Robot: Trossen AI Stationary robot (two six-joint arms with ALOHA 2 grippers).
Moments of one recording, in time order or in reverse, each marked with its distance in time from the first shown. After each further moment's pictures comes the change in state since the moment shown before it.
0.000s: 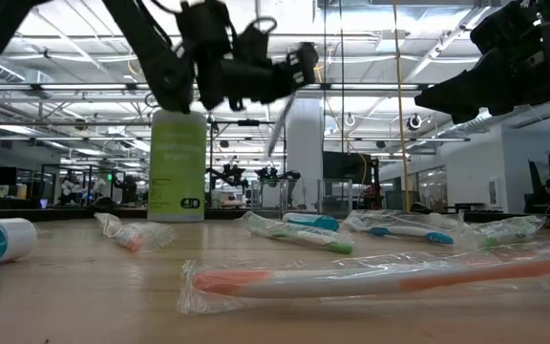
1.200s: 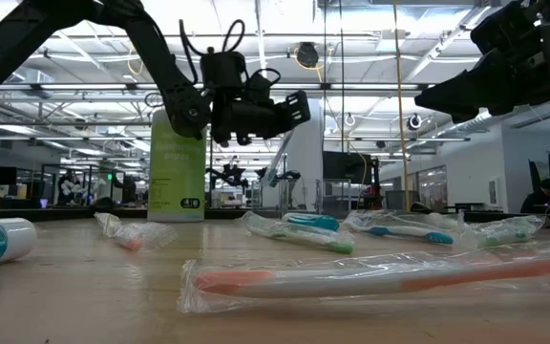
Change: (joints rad) left arm 0.196 0.098 0.107 -0.155 0.201 -0.182; right arm 0.000 0.000 0.000 0.000 0.000 -0.009
